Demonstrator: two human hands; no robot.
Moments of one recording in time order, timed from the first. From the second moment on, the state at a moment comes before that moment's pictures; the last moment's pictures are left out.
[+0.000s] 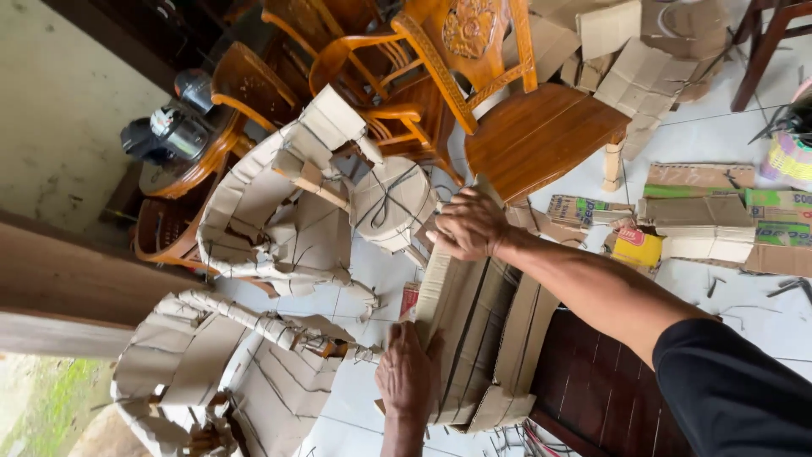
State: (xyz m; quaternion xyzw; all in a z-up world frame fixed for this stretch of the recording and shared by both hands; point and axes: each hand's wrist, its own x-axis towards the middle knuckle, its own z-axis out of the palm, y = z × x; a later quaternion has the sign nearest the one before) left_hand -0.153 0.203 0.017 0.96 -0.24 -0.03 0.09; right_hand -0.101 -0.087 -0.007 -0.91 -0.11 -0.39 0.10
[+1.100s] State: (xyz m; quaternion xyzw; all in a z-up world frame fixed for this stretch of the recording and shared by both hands) left_hand -0.150 0.172 0.080 0.95 -0.30 -0.12 0.04; right_hand -0.171 -0.115 0.044 -0.82 0.11 -0.36 0.42
